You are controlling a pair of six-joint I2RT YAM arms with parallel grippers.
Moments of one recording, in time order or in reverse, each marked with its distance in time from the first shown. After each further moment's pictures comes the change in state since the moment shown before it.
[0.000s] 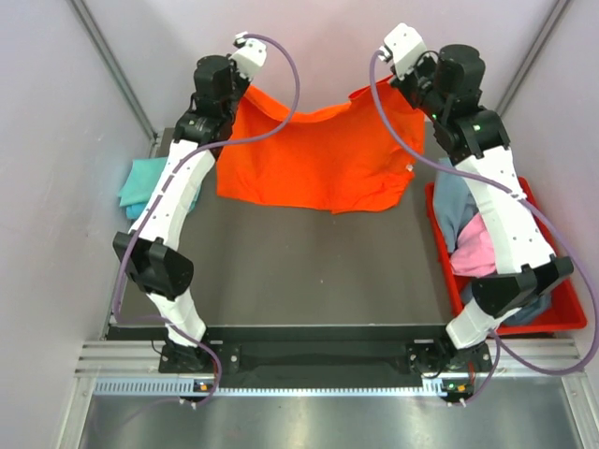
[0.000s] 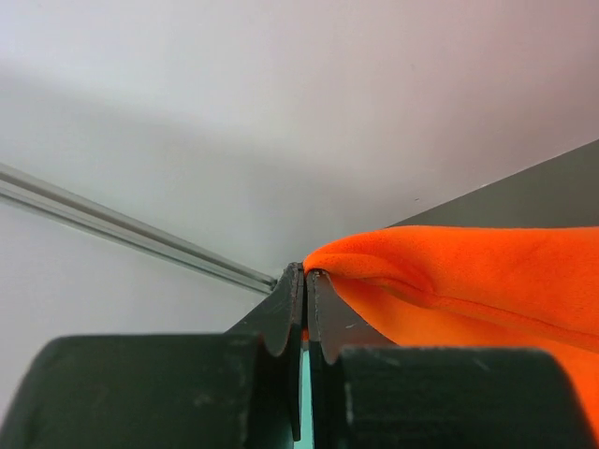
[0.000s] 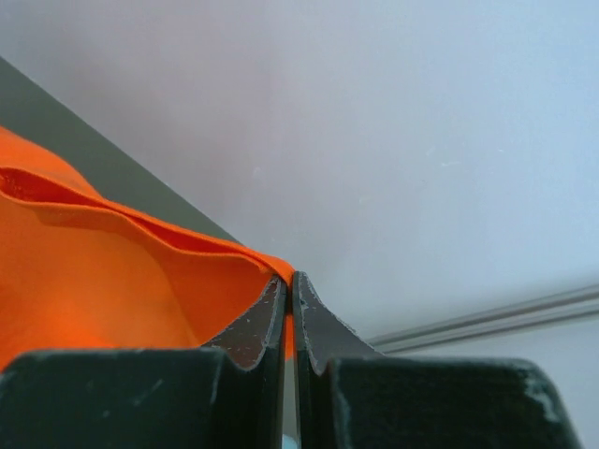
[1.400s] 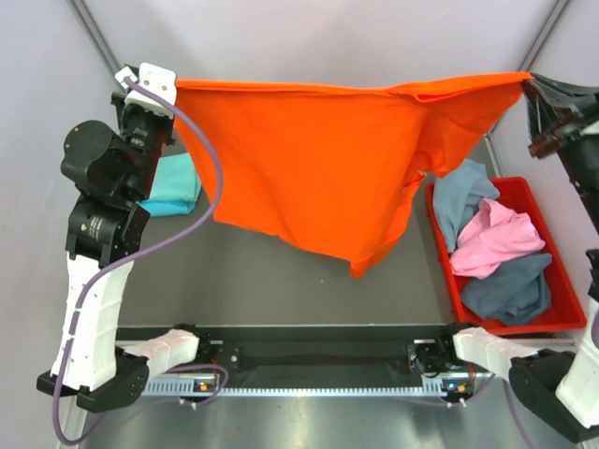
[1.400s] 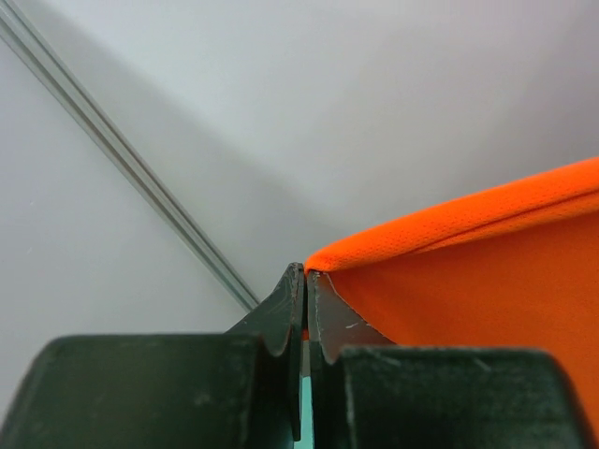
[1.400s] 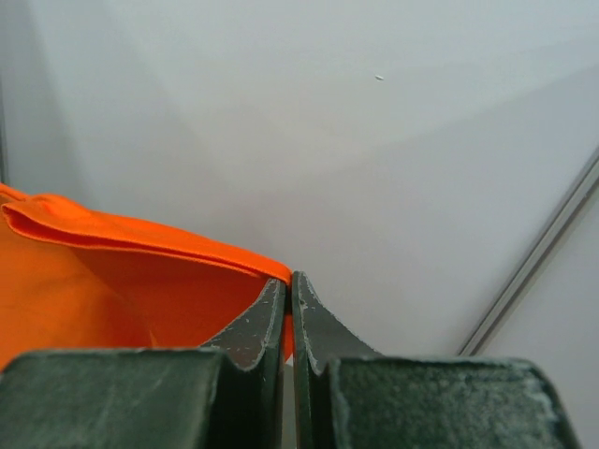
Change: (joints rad) left arm 0.000 -0.683 -0.254 -0.066 0.128 -0.074; right arm -0.100 -0.534 0.137 -0.161 -0.180 0.360
